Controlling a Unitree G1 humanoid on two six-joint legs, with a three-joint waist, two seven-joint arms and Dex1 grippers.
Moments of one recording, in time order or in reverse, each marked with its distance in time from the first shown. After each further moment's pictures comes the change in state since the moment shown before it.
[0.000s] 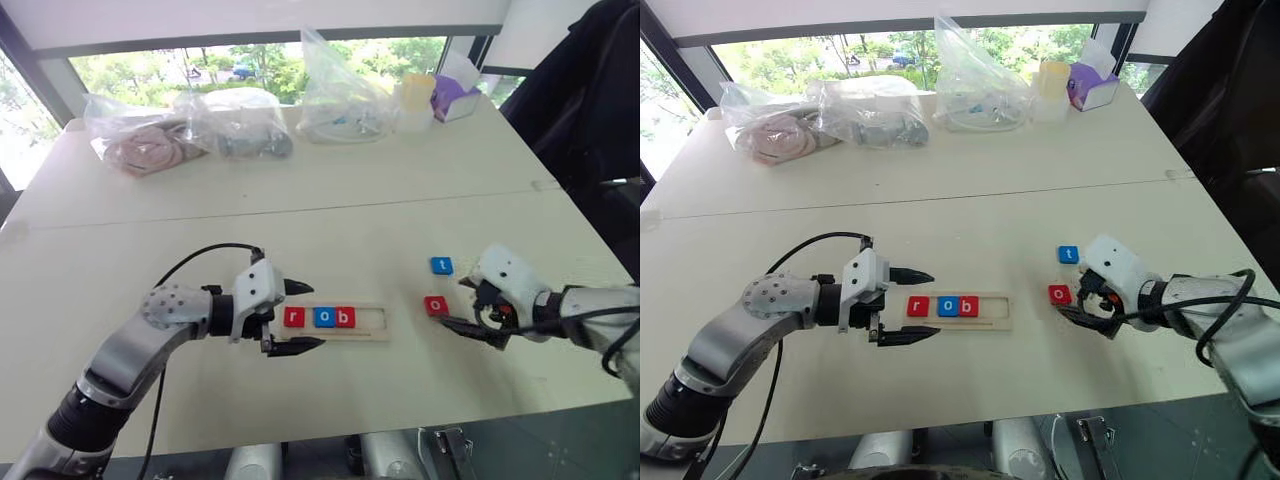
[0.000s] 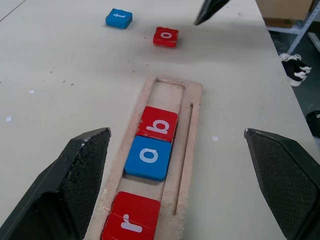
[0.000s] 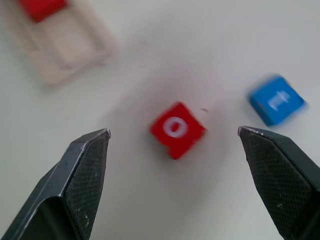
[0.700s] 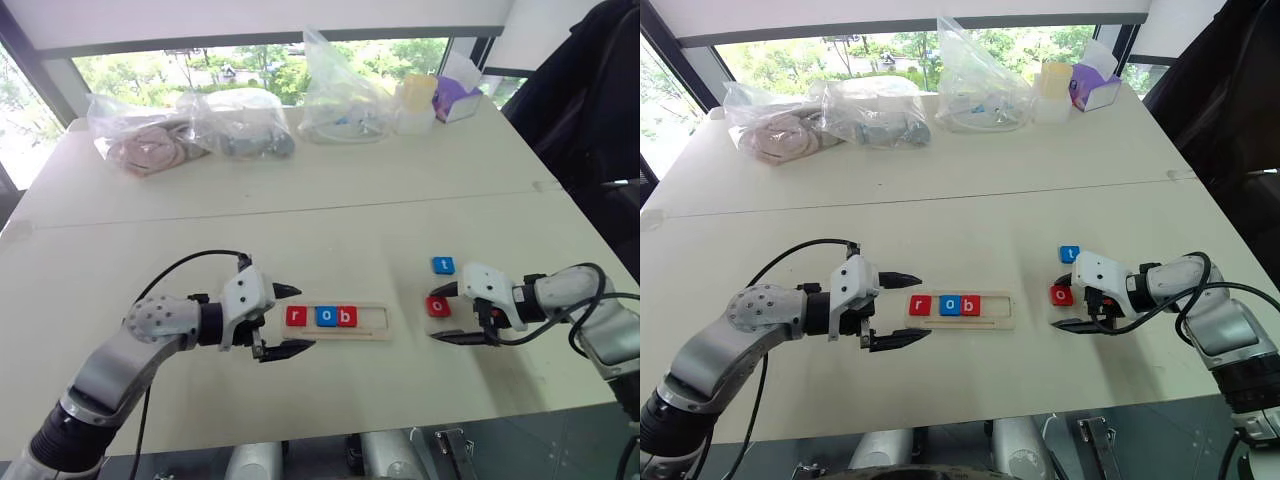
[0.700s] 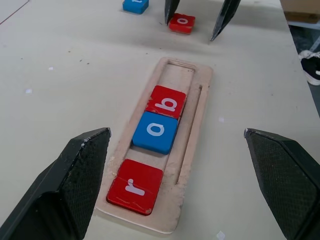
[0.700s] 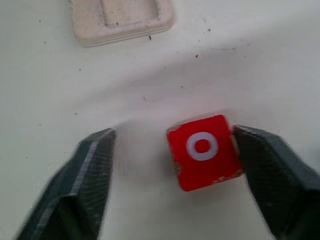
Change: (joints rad) left arm 0.101 0.033 0.074 -0.071 0.006 0.020 0.048; right arm -0.215 0.091 0.238 0.504 -0.165 -0.536 0.271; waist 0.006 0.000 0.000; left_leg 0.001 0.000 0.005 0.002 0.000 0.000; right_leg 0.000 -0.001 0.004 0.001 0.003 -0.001
